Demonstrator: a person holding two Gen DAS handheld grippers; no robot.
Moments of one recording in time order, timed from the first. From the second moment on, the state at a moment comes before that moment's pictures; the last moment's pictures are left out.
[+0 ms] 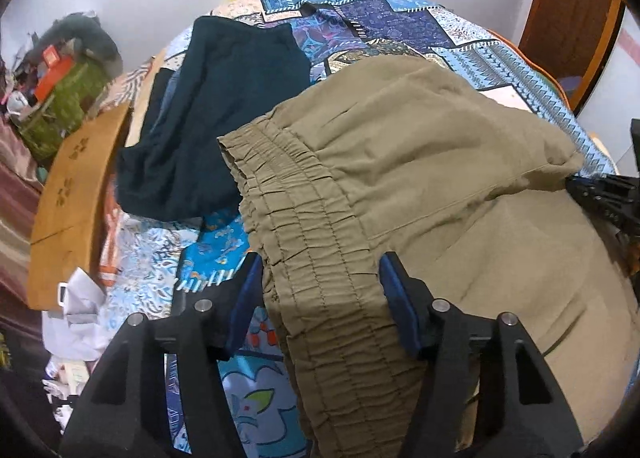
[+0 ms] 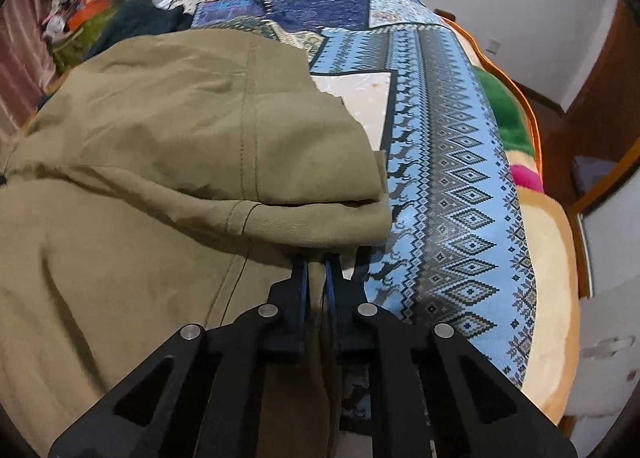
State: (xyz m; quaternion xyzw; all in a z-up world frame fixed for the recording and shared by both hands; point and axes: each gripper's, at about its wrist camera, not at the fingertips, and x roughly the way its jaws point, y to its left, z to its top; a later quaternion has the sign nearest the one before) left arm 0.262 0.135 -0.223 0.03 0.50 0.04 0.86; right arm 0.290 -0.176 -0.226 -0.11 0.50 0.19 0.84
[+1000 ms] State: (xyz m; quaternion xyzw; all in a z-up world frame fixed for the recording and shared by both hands) left arm 0.279 0.170 -0.182 0.00 0.49 0.05 0.87; right arm 0.282 -0.207 -0.160 -0.04 0.43 0.20 0.88
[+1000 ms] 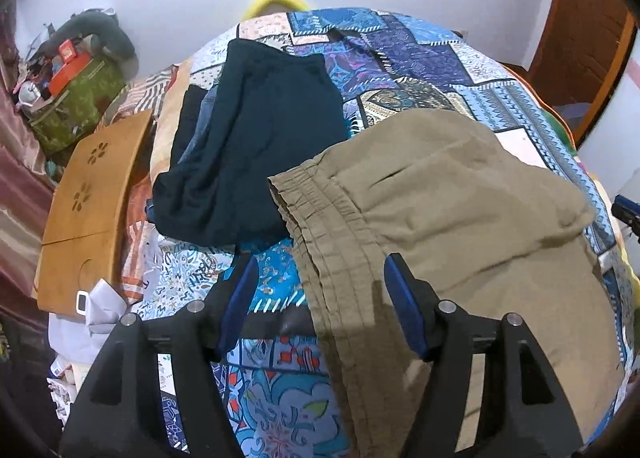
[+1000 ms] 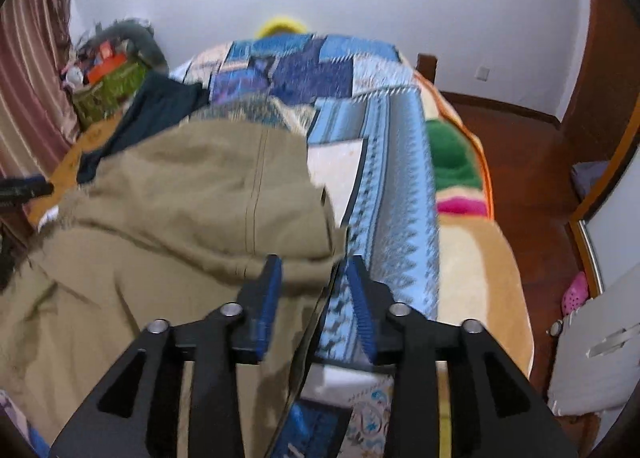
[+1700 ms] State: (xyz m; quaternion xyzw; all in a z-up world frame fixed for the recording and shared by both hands) left arm 0.310 0.165 -0.237 -0.02 0.55 0.02 0.84; right arm 0.327 -0.174 -0.223 -0.05 0.49 0.25 0.84
